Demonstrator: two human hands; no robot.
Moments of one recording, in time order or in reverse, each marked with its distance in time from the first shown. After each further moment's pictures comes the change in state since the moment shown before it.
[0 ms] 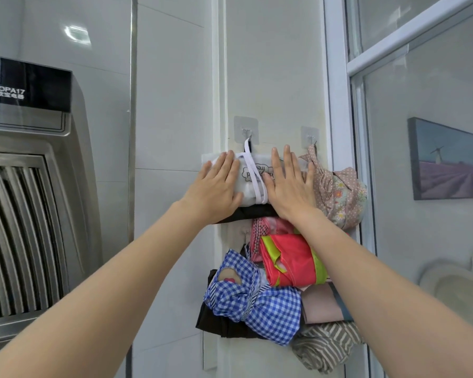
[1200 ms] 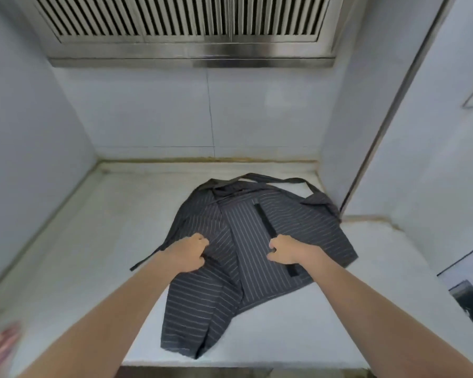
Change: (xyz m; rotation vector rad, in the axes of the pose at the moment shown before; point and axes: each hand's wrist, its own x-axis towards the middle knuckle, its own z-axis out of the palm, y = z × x) left_hand -0.703 -0.169 0.101 -0.438 -1.316 -0.403; right_hand -0.539 -0.397 0.107 0.265 -1.686 -0.396
